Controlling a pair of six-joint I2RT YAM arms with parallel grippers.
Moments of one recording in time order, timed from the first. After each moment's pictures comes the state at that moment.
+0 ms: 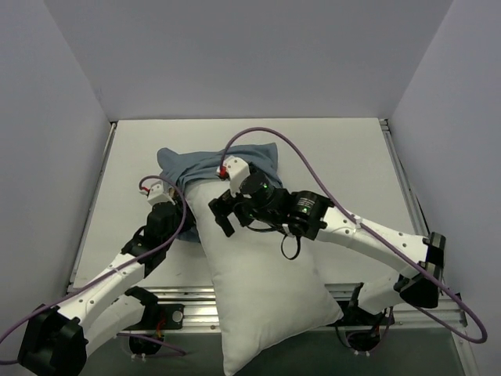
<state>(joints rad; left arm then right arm) -0.48 0.92 0.43 0.02 -0.28 -0.76 1.08 1.40 1.36 -0.53 0.15 0.19</state>
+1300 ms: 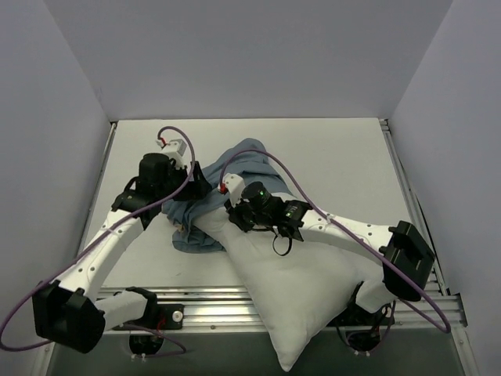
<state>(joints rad) -0.34 1.11 0.98 -0.38 0.12 -0.40 0.98 1.52 1.06 -0.15 -0.01 0.05</state>
